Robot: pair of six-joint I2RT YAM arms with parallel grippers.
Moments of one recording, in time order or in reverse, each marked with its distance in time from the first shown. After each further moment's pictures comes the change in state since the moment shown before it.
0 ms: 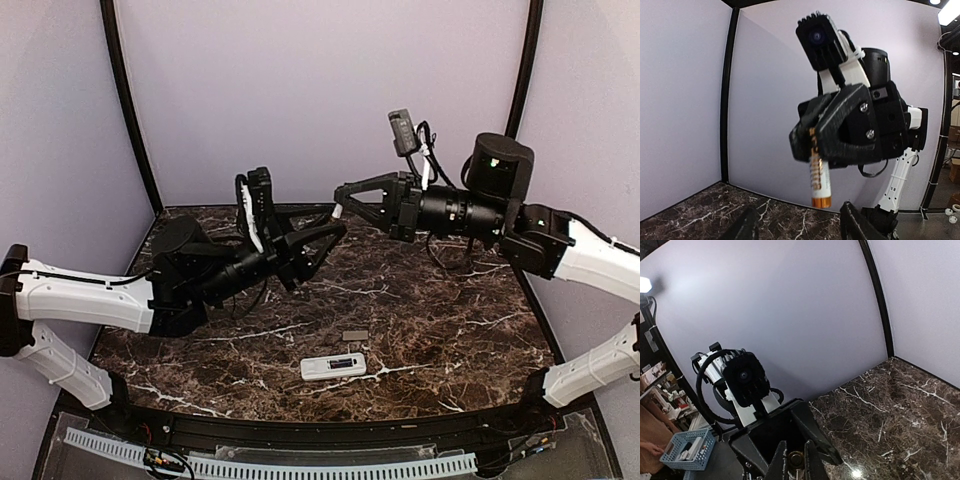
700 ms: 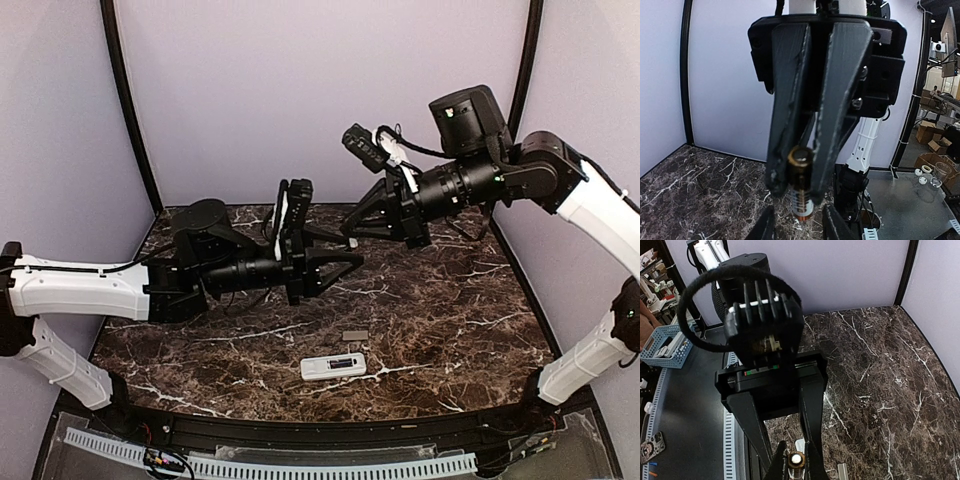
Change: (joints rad) left arm 0.000 0.000 0.124 -0.387 0.213 -0.011; right arm -0.001 0.209 0.558 -0.922 -0.104 -0.537
